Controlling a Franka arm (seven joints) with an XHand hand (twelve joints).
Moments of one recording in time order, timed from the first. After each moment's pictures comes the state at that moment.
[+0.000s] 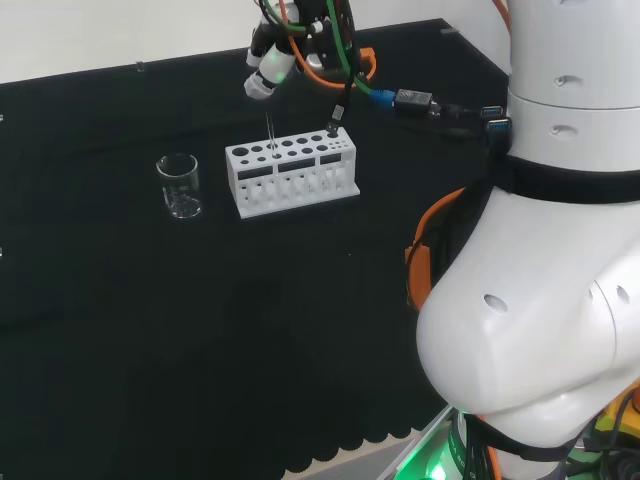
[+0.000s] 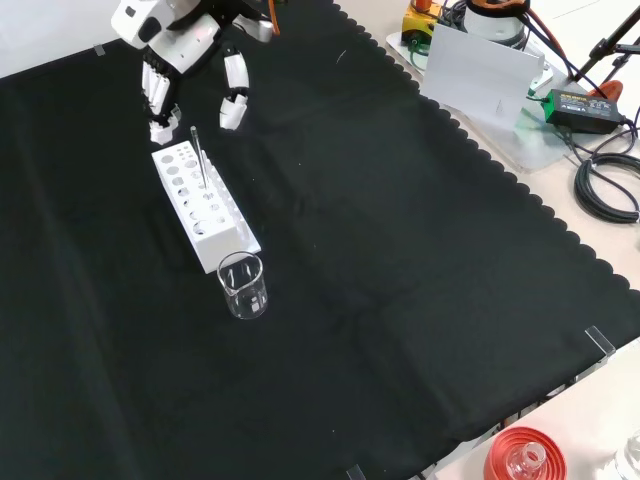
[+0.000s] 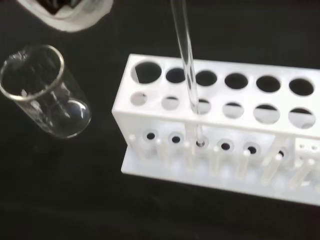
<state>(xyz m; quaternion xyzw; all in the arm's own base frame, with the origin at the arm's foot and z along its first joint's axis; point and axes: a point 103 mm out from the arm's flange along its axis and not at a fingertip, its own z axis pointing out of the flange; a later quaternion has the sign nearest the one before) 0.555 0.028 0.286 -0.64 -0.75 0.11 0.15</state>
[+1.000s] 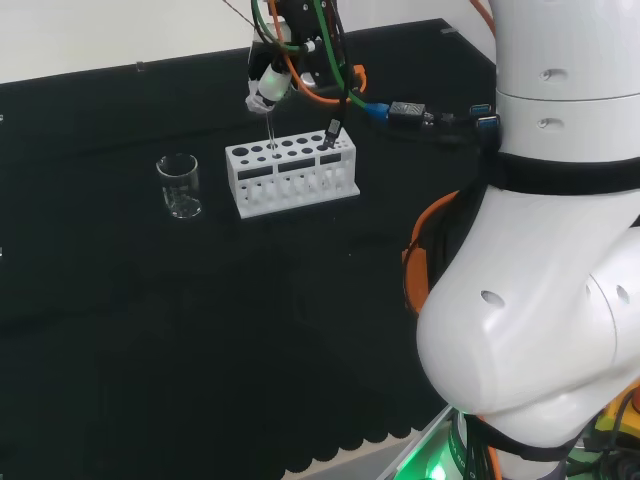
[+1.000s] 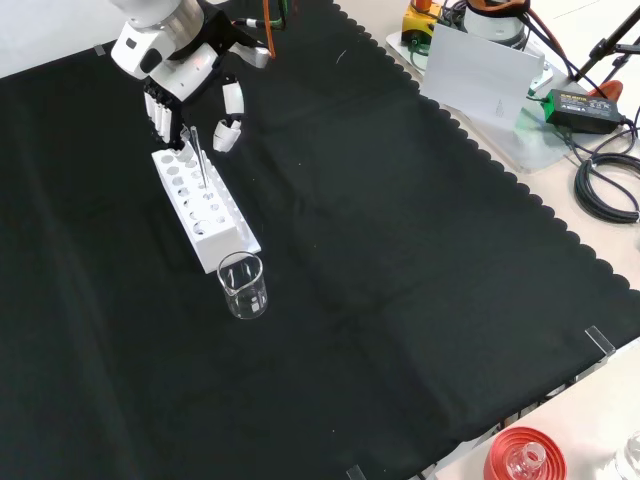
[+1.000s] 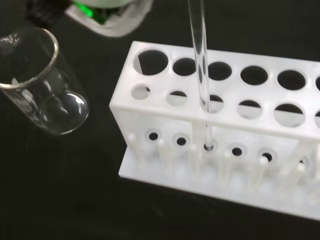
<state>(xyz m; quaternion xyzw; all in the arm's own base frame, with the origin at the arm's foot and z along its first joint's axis) 0.572 0.035 0.255 -0.62 -0.76 0.11 0.13</state>
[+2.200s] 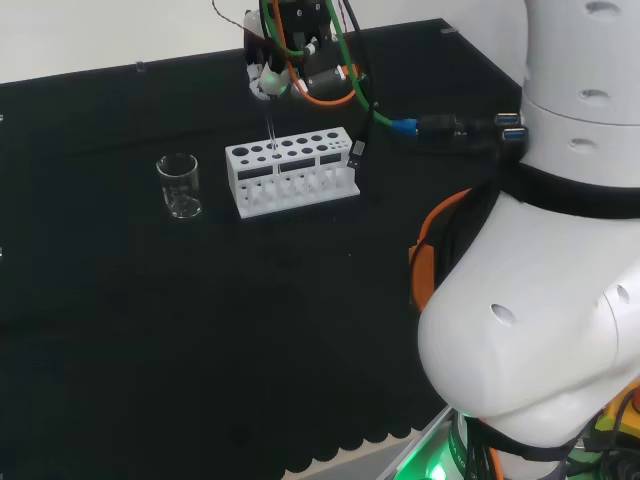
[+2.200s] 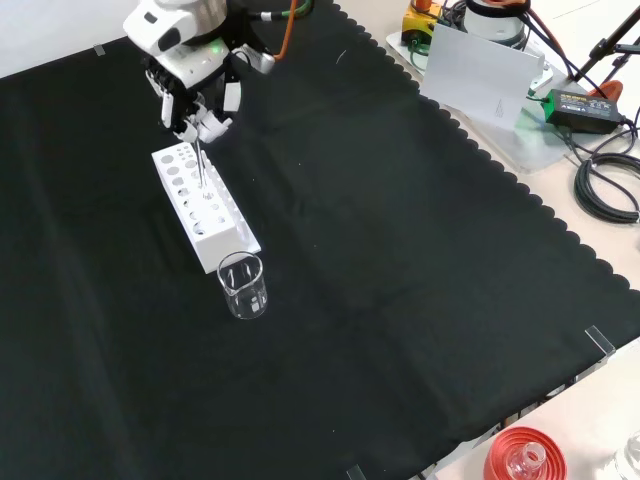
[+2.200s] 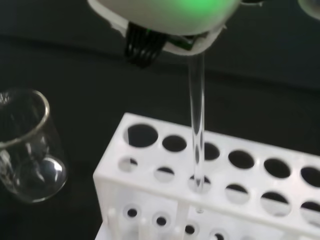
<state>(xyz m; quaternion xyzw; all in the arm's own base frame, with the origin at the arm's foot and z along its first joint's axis) 0.573 0.047 0.276 -0.63 -0.77 0.05 0.01</state>
